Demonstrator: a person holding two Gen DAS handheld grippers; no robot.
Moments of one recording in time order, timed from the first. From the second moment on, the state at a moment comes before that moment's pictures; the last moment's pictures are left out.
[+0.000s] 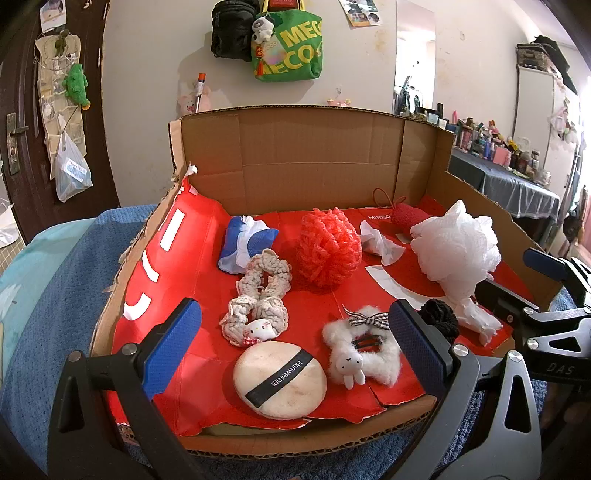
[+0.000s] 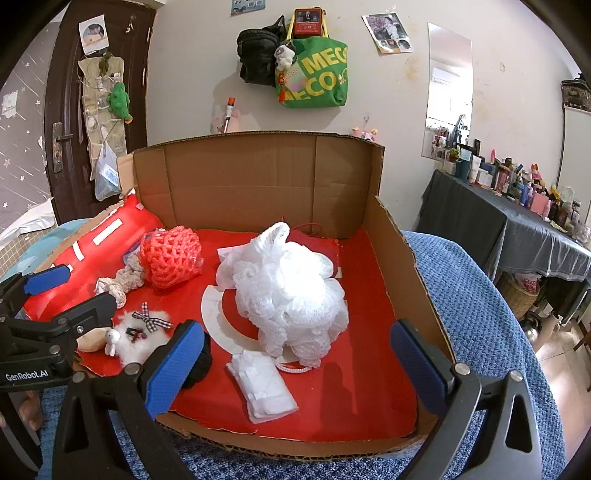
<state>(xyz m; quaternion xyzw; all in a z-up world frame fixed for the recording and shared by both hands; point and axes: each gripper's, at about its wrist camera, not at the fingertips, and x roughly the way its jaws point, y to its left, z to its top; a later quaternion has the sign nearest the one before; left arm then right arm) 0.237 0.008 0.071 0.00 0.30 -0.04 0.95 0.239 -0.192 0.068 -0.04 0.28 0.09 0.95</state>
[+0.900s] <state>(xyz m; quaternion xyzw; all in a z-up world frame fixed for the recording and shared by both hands) 0.237 0.009 0.071 0.00 0.30 -0.04 0.95 0.239 -0.191 0.068 -0.04 0.28 0.09 0.95</state>
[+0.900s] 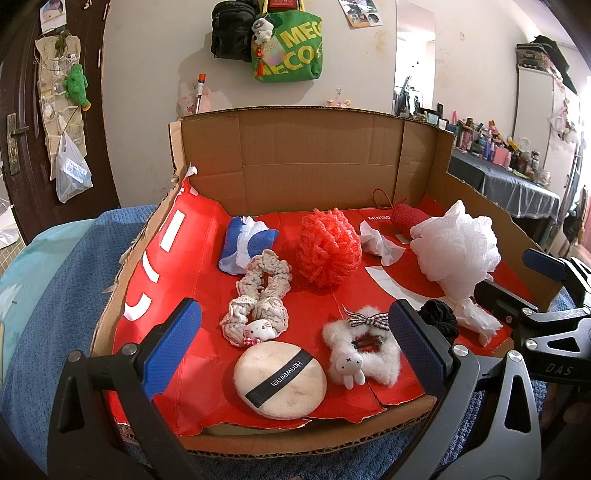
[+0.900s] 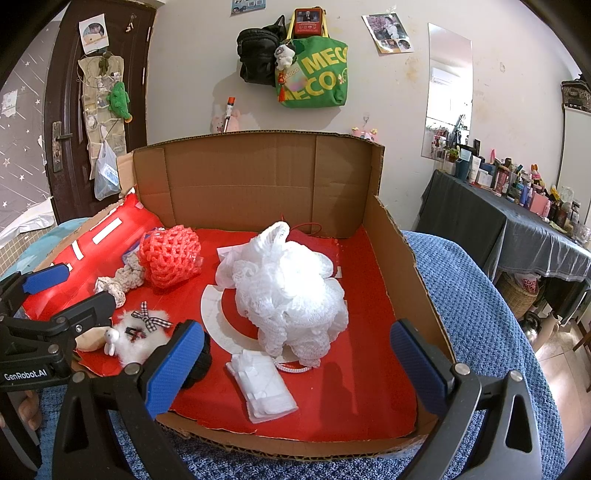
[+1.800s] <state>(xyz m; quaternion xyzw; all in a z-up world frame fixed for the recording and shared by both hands) 0.217 0.013 0.087 0.00 0.28 -0.04 0.96 0.234 -0.193 0.072 -0.04 0.27 0.09 0.96</state>
